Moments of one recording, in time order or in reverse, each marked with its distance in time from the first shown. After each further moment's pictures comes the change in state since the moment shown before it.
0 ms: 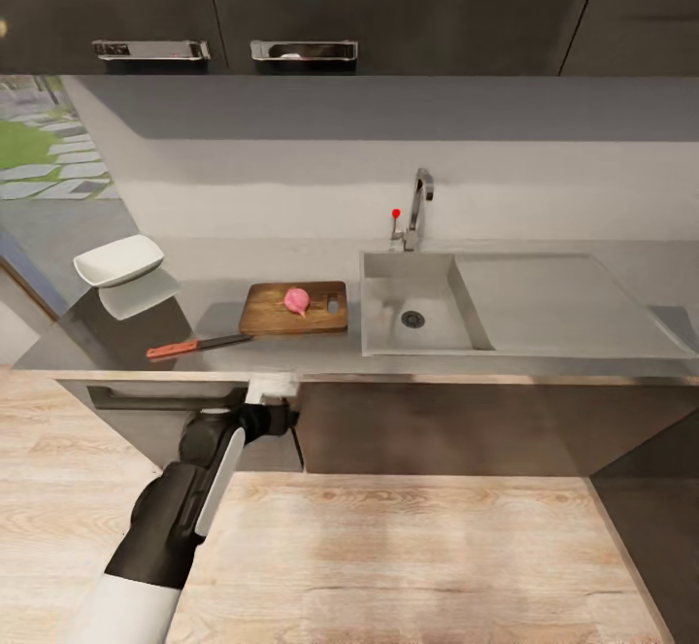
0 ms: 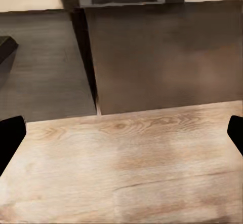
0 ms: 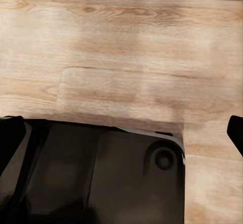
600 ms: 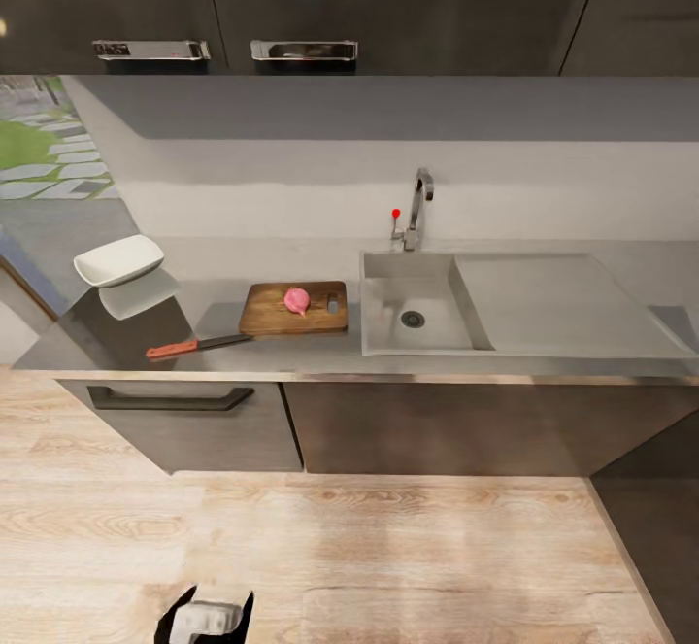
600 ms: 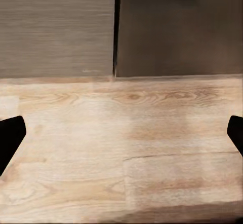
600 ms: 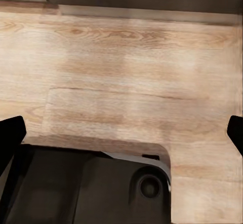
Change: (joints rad) left arm 0.793 0.121 0.009 -0.023 -0.005 -0.945 -0.001; right arm -0.004 -0.013 -0.005 -0.089 0.000 0.023 -0.037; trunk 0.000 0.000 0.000
